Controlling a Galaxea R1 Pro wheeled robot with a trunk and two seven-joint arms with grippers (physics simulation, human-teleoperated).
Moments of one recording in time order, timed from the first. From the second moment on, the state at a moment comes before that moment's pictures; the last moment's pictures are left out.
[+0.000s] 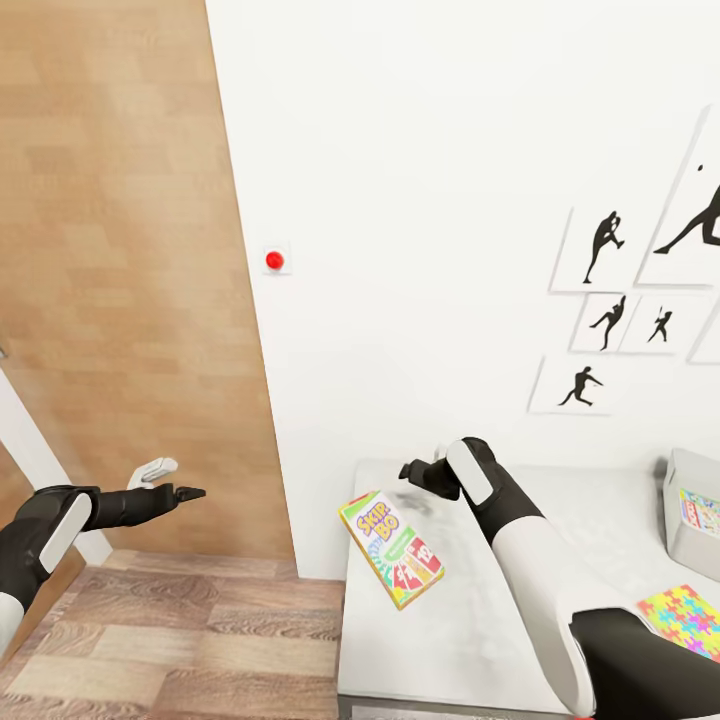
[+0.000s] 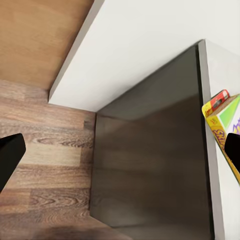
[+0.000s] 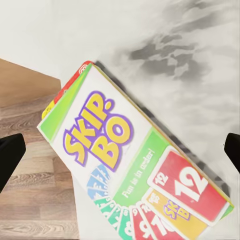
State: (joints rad) left arm -0.72 0.45 0.01 -0.79 0.42 0.84 -0.55; right arm -0.94 0.10 0.05 -0.65 -0.67 0.85 -0.41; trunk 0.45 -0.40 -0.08
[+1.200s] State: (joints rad) left arm -0.72 0.44 0.01 -0.80 0.41 0.85 -0.55; right arm -0.93 0.10 0.09 -0.52 -0.67 0.63 -0.36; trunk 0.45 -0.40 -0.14
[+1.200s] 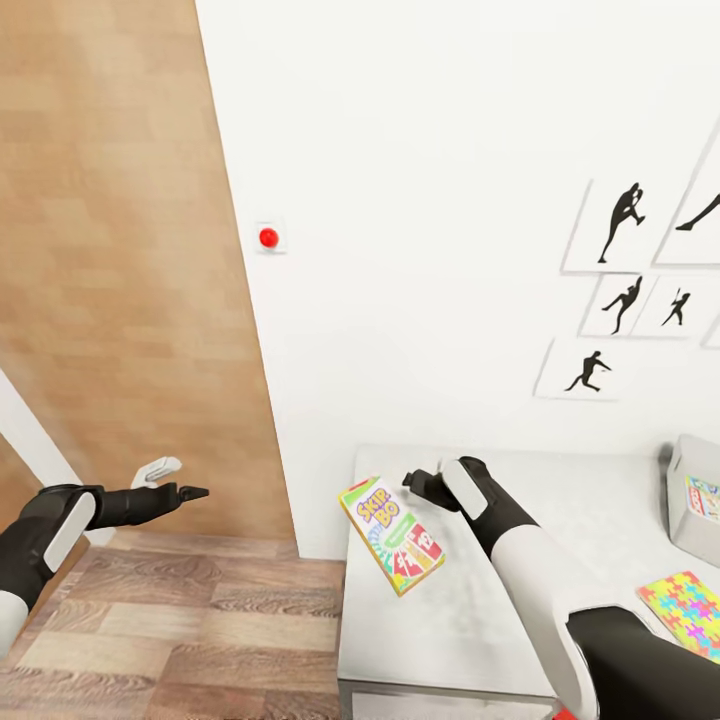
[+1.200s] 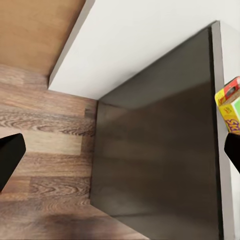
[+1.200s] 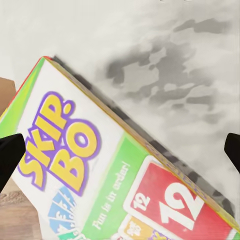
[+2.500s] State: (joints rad) left arm -0.72 0.41 0.02 -0.80 0.41 0.85 -0.55; right arm -0.92 0.10 0.18 -0.54 -0.68 0.62 -0.36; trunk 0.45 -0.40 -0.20
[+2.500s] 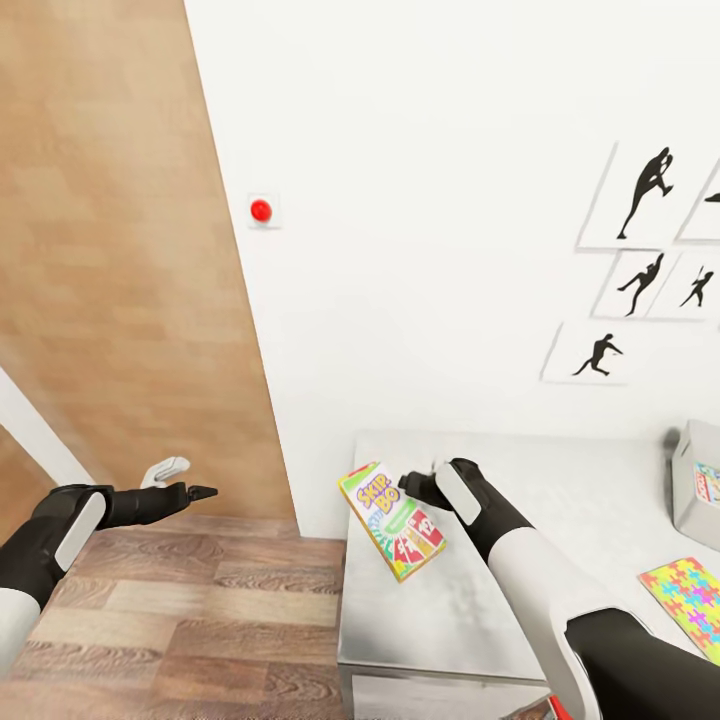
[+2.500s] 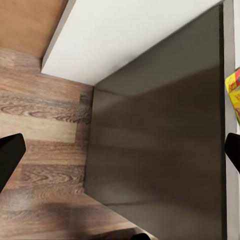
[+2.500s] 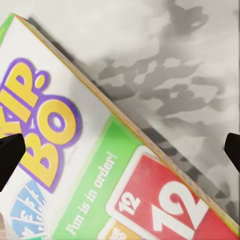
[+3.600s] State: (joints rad) left arm -0.72 0.41 0.02 -0.80 0.41 0.84 -0.55; right arm -0.91 0.10 0.18 -0.54 -0.68 0.63 -0.36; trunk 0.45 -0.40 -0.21
